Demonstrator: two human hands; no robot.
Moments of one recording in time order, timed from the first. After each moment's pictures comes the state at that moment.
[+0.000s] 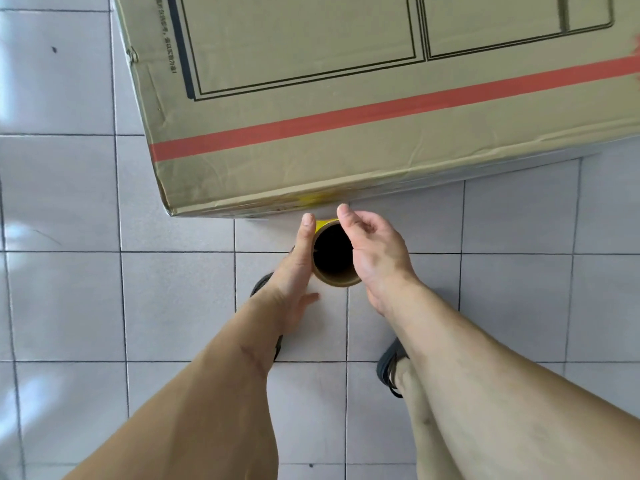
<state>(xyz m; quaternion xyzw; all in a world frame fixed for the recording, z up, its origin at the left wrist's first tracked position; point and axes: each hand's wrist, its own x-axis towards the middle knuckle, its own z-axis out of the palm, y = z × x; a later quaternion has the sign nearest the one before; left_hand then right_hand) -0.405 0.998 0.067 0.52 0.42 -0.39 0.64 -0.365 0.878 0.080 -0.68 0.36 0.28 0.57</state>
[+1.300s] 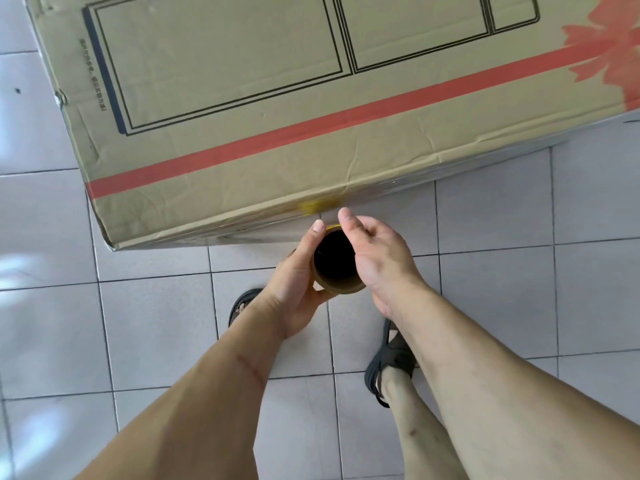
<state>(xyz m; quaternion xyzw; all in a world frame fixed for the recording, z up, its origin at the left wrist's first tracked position) -0.377 0.929 0.064 0.46 0.40 -0.38 0.70 -0.344 0.804 0.078 -0.70 0.35 0.29 0.56</state>
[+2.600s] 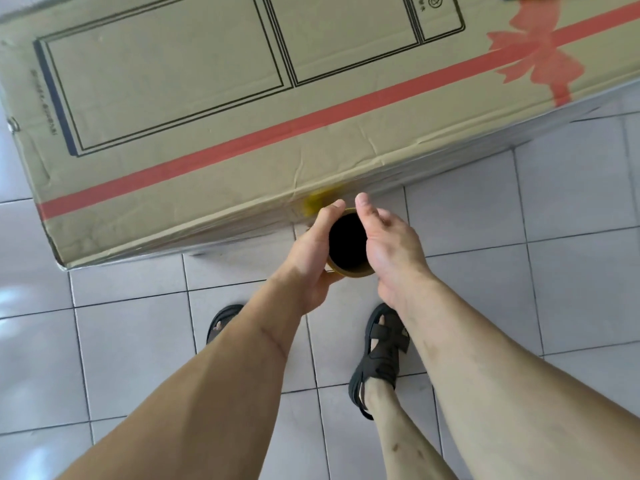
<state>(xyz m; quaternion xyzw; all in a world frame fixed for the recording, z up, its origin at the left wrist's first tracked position) -0.341 0.845 0.071 0.52 0.36 -0.39 0.67 -0.334 0.730 0.084 -0.67 0.41 0.24 0.57</state>
